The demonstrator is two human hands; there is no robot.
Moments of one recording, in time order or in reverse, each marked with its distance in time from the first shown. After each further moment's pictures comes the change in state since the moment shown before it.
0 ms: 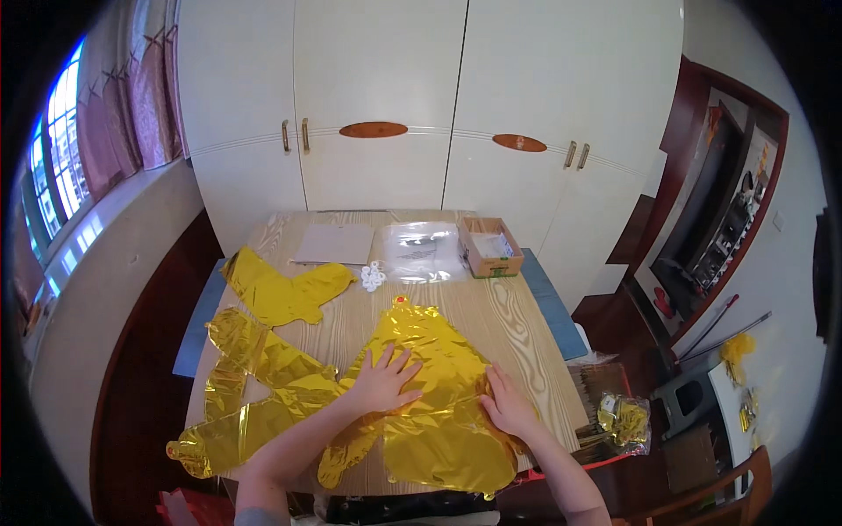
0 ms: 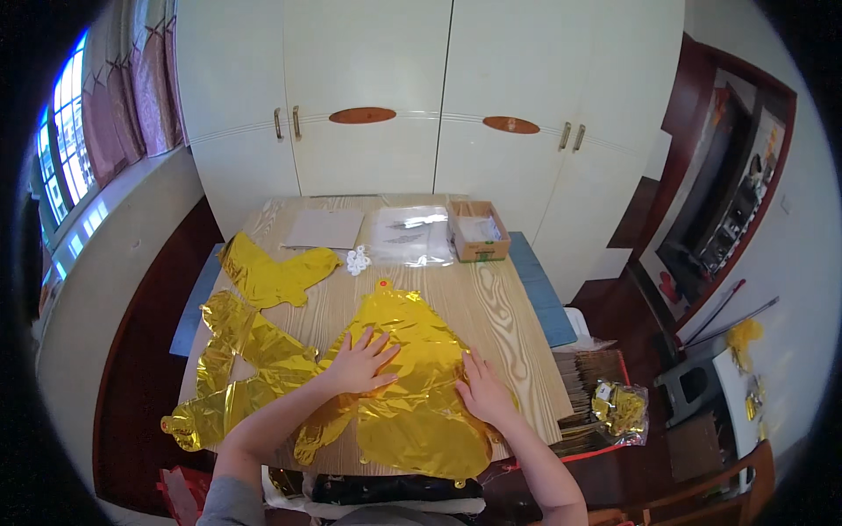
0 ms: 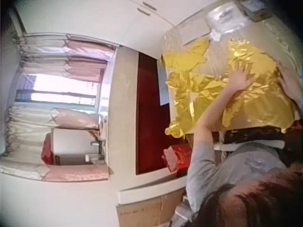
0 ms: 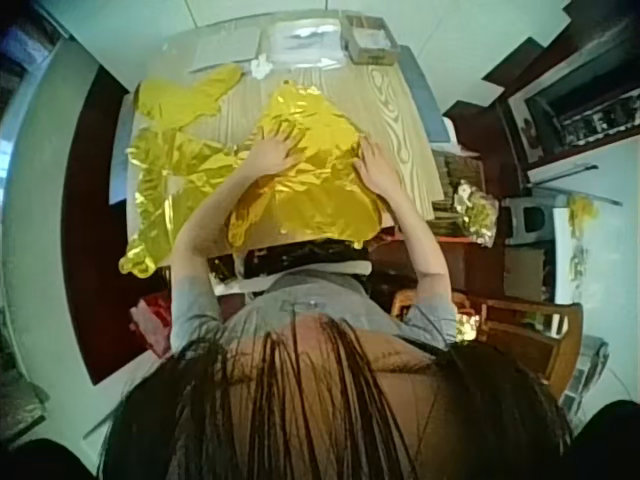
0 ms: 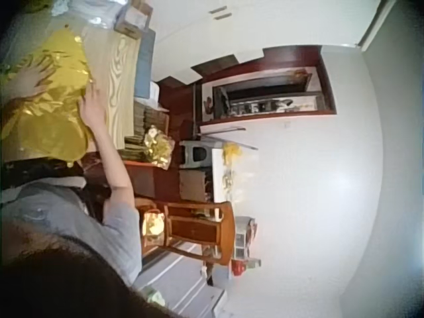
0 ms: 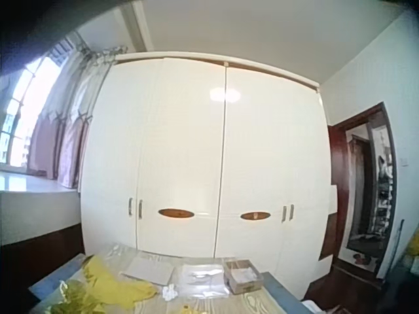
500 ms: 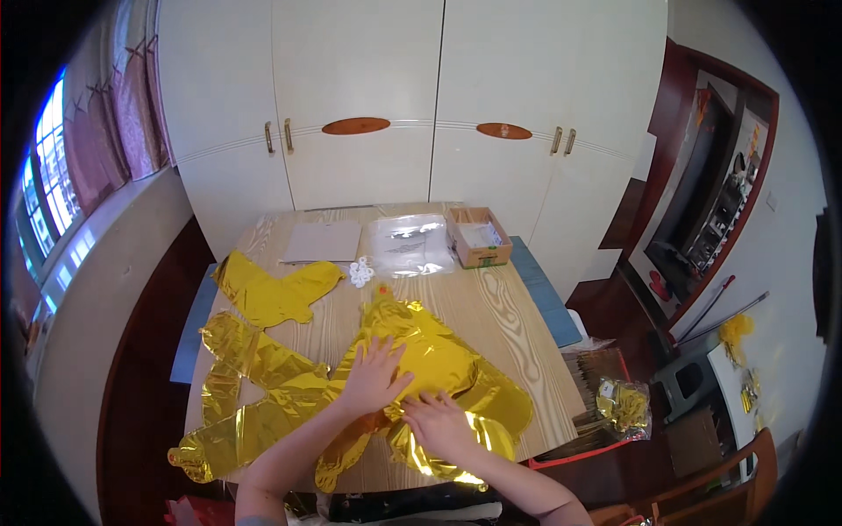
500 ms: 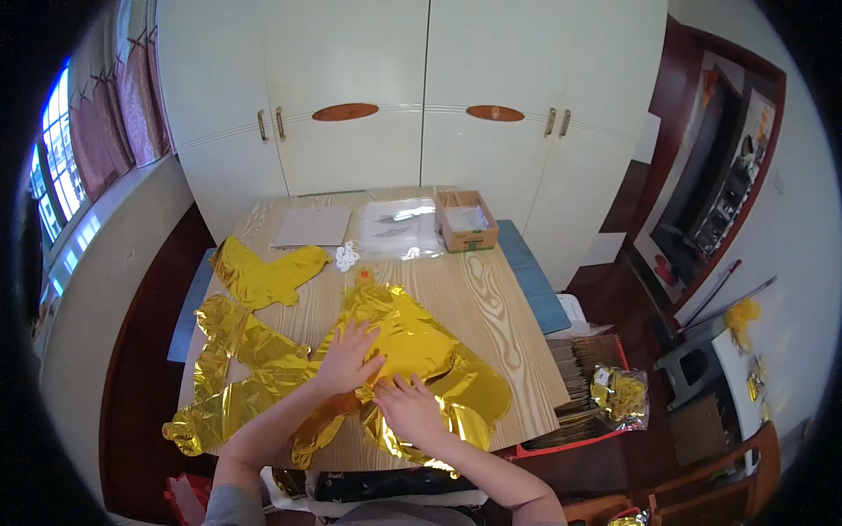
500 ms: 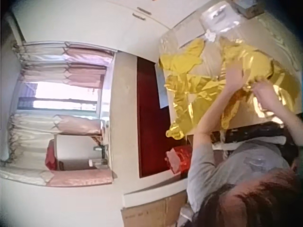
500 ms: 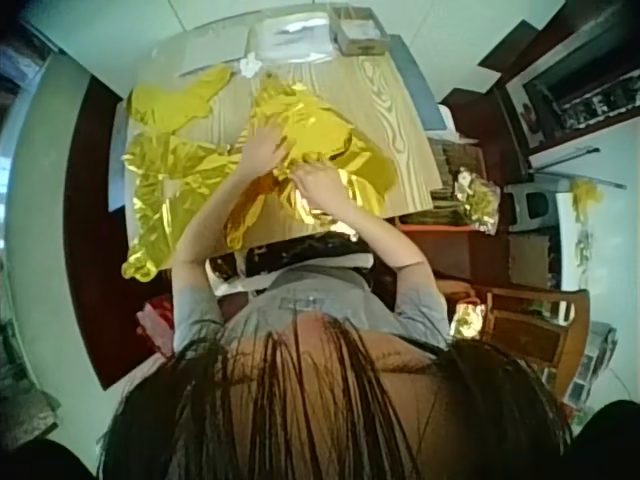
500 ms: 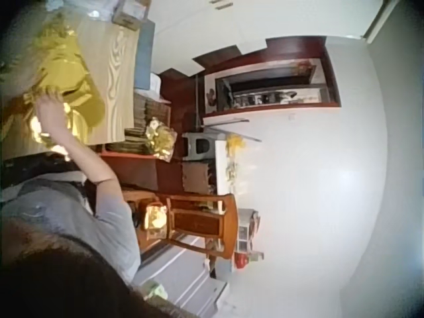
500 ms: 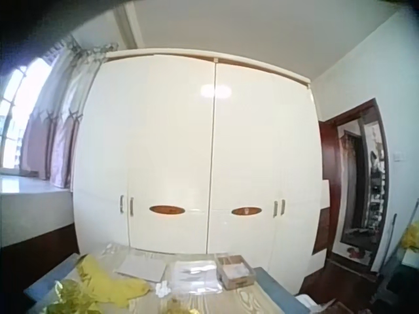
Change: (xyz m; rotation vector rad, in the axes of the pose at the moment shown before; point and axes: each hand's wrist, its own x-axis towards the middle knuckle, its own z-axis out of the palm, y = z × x) left_hand -0.009 0.015 -0.021 -0.270 0.190 -0.080; right_hand -0.006 -0.124 0.037 -0.225 0.034 -0.287
